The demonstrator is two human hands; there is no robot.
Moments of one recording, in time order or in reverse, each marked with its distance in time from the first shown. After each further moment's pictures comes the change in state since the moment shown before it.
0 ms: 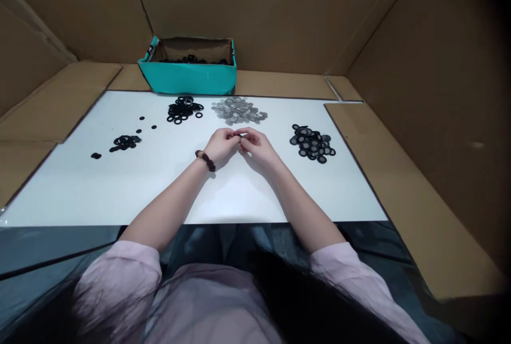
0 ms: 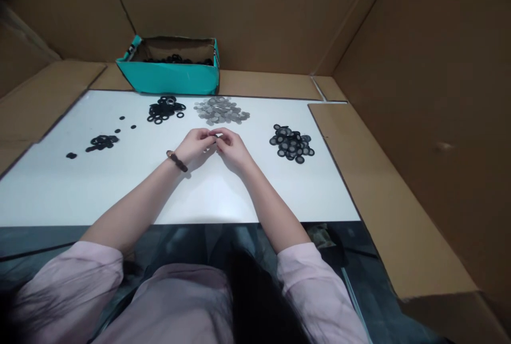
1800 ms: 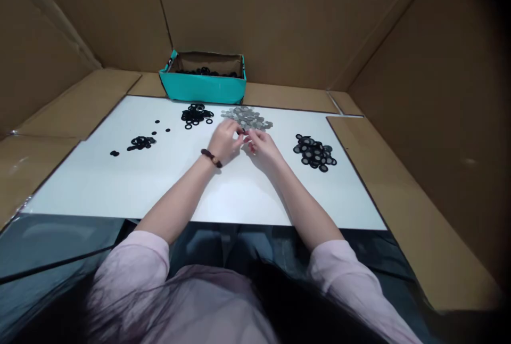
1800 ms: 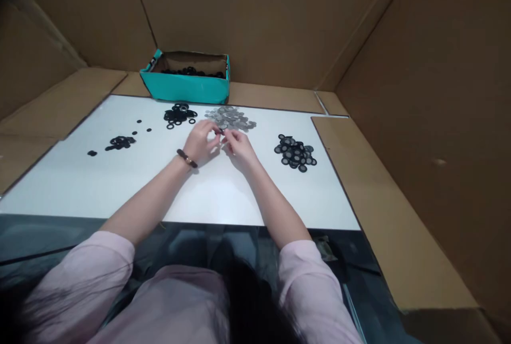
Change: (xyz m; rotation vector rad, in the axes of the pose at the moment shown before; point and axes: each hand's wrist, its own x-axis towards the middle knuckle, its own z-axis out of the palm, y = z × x) left_hand 0.021 -0.013 -0.020 0.561 0.248 0.575; right_hand 0.018 -0.003 0.005 0.084 0.140 0.096
